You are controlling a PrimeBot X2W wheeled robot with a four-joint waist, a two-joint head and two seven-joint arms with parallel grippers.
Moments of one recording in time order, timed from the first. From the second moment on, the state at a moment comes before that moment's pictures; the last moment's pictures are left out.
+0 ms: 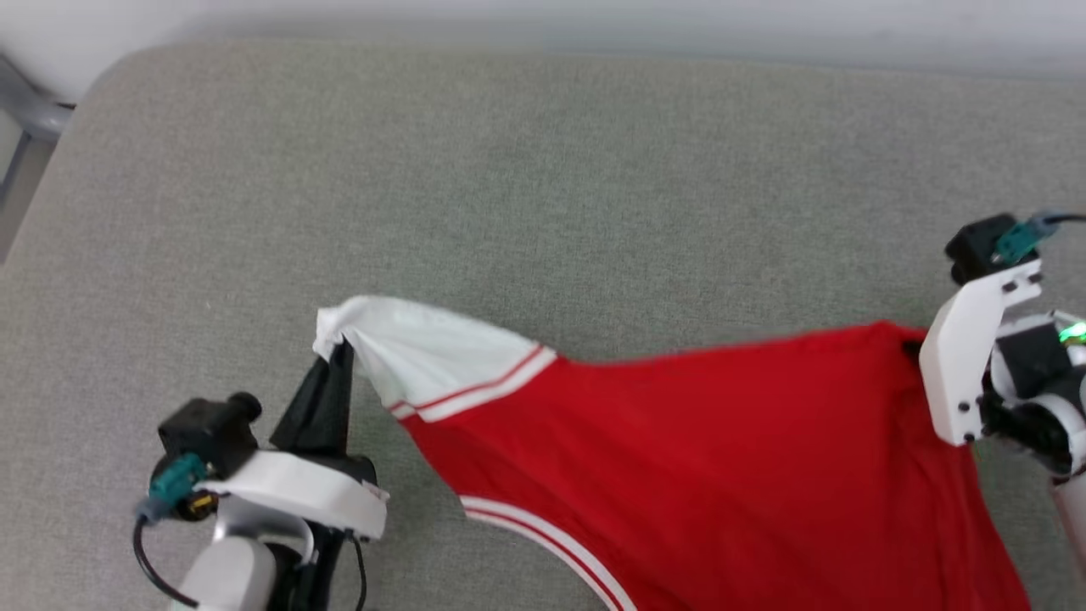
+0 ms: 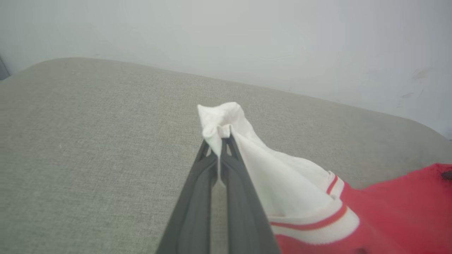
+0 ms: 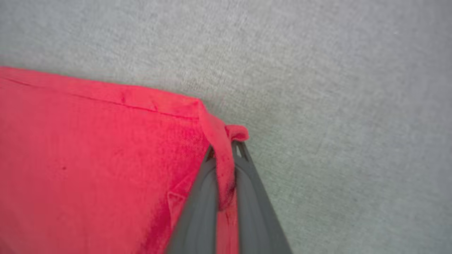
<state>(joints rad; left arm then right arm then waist) -0.15 0.25 -0.22 0.08 -0.49 0.00 -0.19 -0.48 -0.45 0.22 0.23 0.44 0.13 0.89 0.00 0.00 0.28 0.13</state>
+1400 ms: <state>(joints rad) -1.56 0.43 -0.17 0.67 -0.45 -0.08 -0.13 -1.52 -0.20 -0.04 0.55 0.07 0.13 0.38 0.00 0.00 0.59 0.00</state>
